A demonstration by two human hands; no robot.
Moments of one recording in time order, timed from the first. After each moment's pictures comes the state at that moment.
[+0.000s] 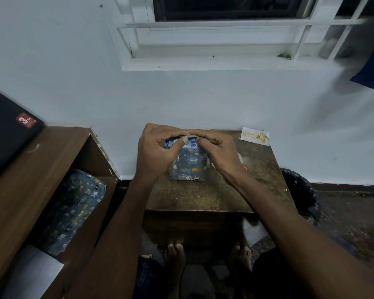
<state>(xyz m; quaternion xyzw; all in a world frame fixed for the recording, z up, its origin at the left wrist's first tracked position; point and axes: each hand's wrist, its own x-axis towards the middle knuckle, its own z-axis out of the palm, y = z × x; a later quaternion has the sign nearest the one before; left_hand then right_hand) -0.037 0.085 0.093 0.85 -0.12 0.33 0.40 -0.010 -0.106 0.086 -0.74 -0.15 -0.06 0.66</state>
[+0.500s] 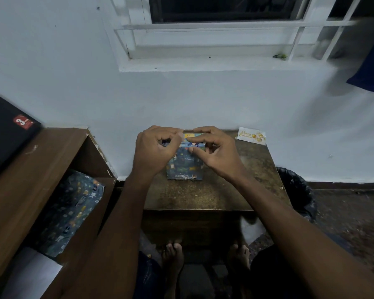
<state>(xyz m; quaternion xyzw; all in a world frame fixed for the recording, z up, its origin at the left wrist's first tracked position) -0.037 0.085 0.102 0.86 -0.11 0.30 0.41 -0.012 -0.120 0.081 -0.78 -0.24 -0.13 0.56</state>
